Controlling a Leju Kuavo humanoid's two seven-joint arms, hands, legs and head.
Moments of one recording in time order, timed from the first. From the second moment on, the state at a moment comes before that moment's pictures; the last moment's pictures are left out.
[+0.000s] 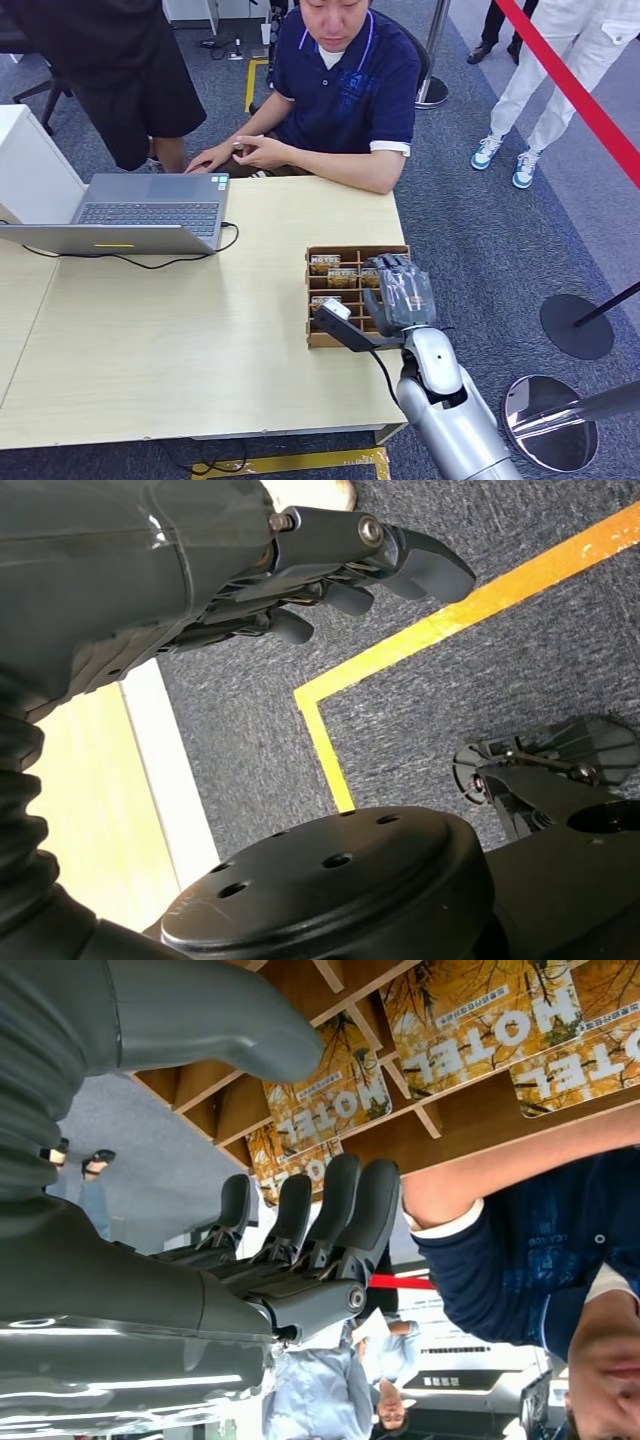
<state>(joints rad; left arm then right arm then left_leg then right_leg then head) -0.08 -0.16 0.98 -0.19 -1.15 0.03 -0.06 -0.24 0.00 0.32 -1.27 1.28 -0.26 0.13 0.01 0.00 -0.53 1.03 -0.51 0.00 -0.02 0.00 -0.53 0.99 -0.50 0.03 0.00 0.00</state>
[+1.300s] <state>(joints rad) -0.08 -0.16 0.98 -0.19 -1.16 0.02 -0.06 -0.23 0.00 0.26 -1.28 1.27 -0.27 0.14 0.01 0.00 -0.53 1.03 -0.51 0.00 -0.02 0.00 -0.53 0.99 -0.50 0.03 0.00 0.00</state>
